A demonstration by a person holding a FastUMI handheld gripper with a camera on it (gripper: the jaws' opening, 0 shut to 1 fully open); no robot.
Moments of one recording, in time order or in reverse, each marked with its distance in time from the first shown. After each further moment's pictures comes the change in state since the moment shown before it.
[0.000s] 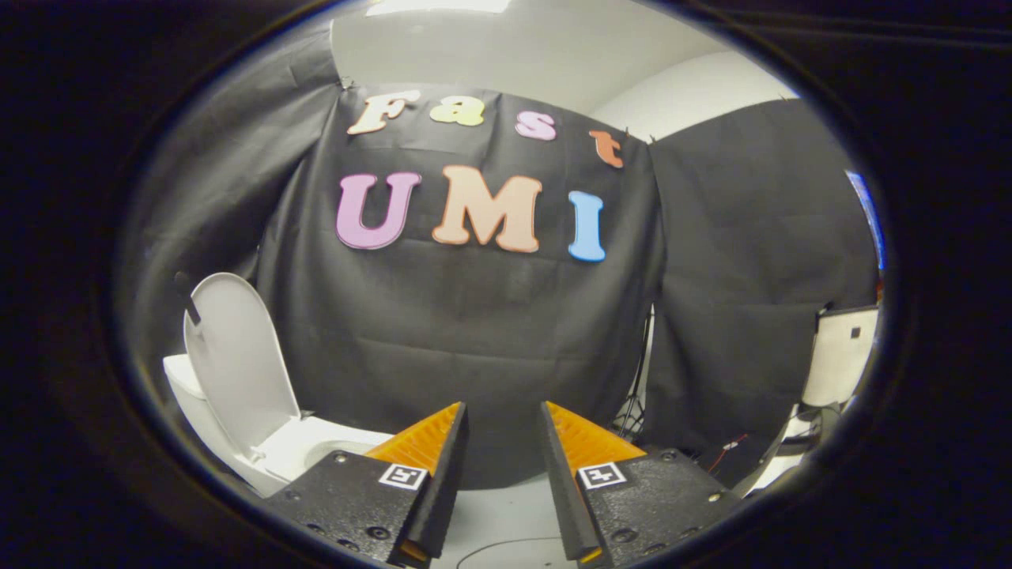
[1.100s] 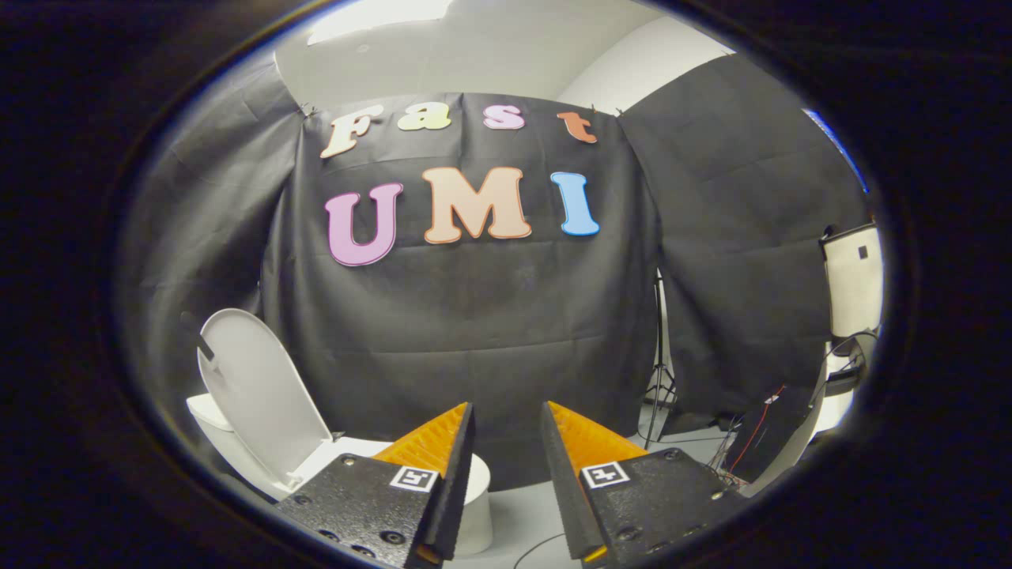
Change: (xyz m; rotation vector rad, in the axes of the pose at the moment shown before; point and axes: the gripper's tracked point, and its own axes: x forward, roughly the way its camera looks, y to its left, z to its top) arm 0.007 0.013 -0.018 0.142 -0.003 0.067
